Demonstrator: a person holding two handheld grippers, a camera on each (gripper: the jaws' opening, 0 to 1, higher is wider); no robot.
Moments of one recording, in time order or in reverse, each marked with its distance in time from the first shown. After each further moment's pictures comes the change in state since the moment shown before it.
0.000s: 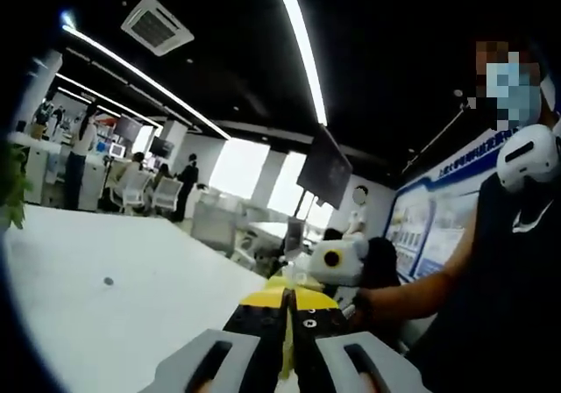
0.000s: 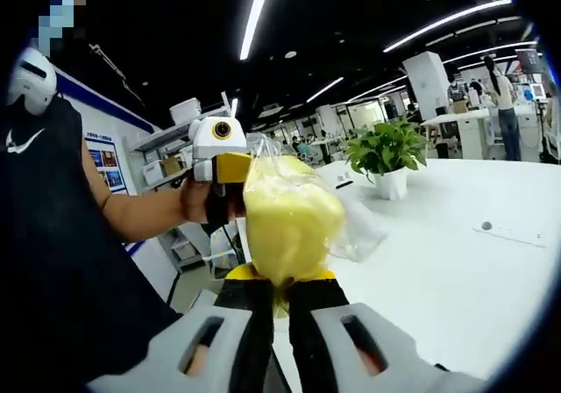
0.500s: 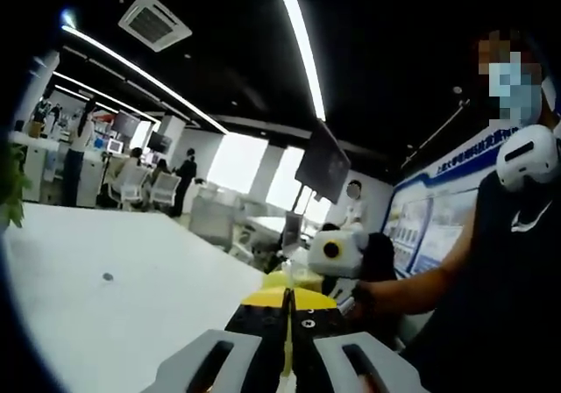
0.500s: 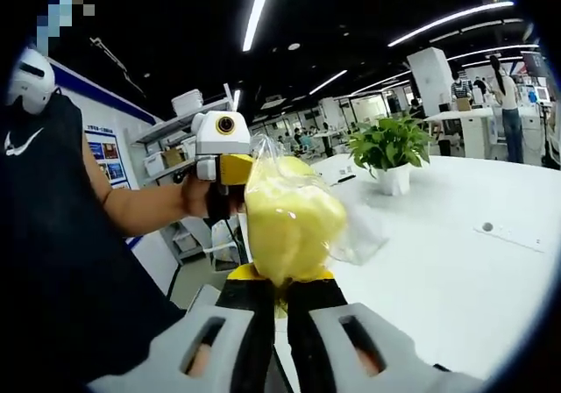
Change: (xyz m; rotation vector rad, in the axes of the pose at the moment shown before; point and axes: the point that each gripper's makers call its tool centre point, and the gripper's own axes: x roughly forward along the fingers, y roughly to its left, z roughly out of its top) left arm -0.005 0.001 -0.002 -0.013 0.026 -0.004; right arm 0.003 0.003 -0.001 -0.003 0.042 0.009
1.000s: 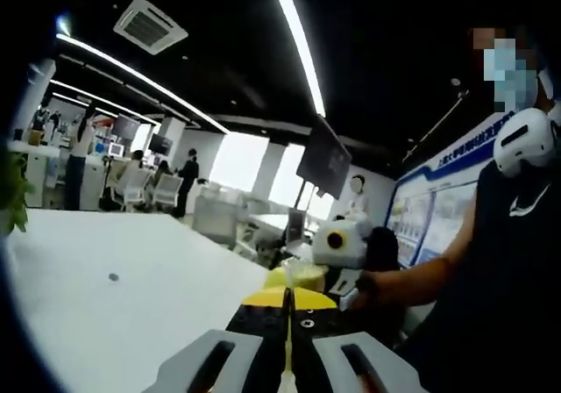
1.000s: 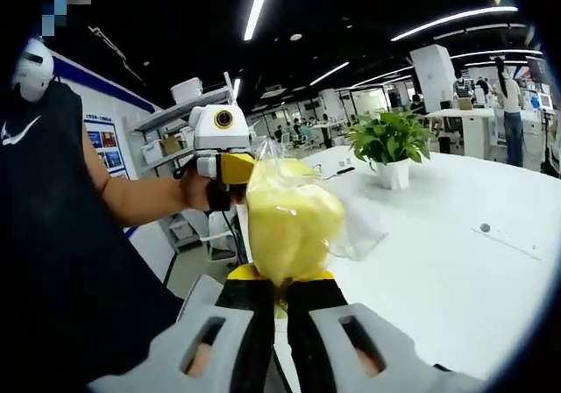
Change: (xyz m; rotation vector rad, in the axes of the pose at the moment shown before) left arm -0.010 0.002 -0.009 0.009 0.009 0.003; right arm 0.003 0.003 -0.006 -0.037 0.065 -0.007
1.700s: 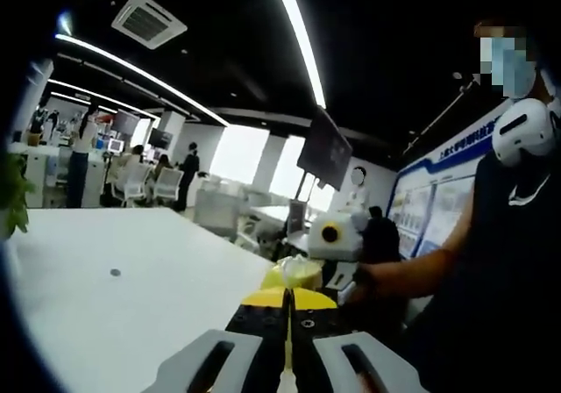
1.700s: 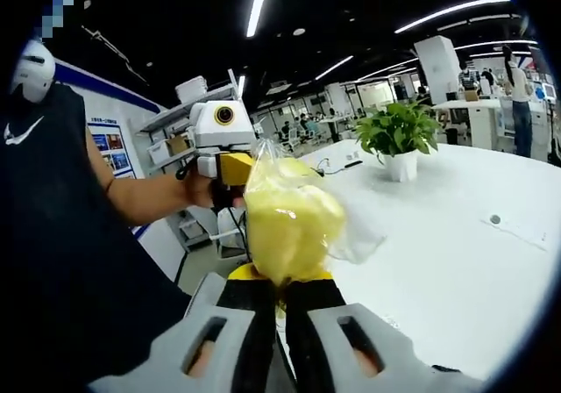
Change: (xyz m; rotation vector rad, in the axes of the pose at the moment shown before) left arm 0.001 0.000 -0.008 0.024 0.047 0.011; right arm 0.004 -0.004 -0.008 0.049 0.000 0.042
